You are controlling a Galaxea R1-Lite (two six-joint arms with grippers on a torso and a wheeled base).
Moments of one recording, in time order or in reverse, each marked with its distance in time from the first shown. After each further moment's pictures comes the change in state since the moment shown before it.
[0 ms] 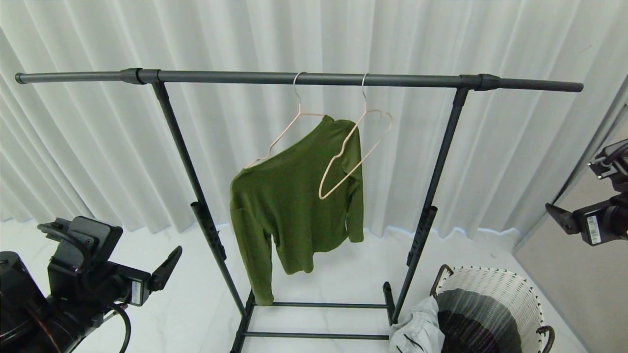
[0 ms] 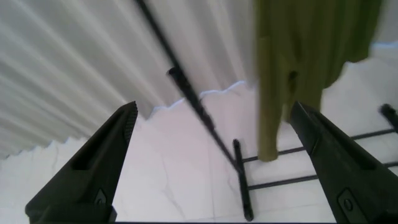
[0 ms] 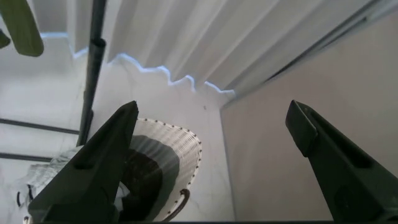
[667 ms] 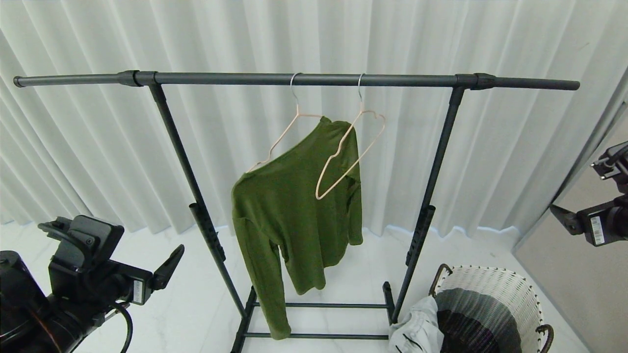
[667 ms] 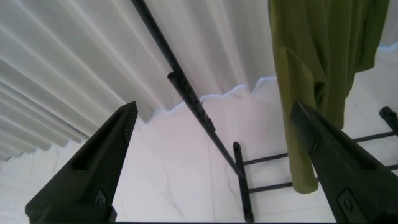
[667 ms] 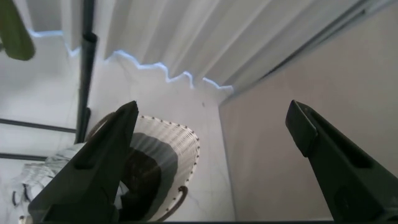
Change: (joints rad) left arm -0.003 -0.002 -0.004 -0.006 -0.003 -0.001; right arm -0.009 0.003 0.000 0.001 -0.001 -0.003
